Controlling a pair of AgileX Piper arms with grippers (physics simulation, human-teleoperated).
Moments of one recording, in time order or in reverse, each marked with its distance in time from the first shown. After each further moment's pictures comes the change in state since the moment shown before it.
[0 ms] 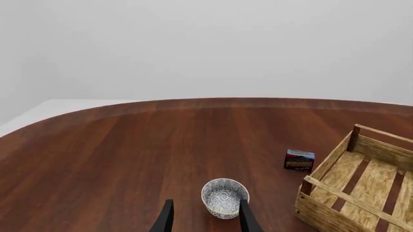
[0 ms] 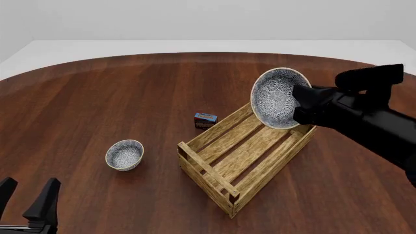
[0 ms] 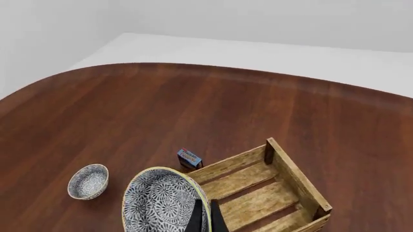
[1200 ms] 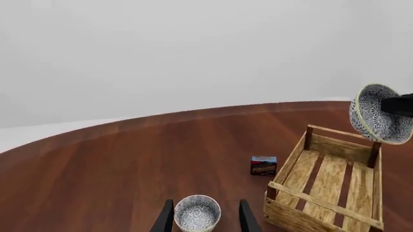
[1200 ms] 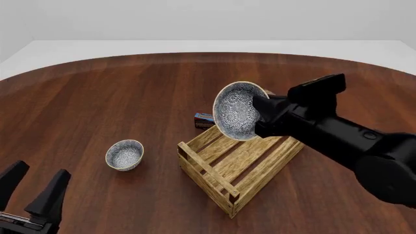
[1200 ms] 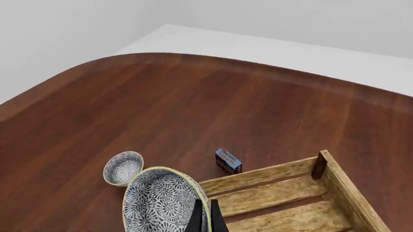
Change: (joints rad) left arm -0.183 0.101 -0.095 -0.041 0.043; right arm 0.171 0.141 0.019 -0.162 0.003
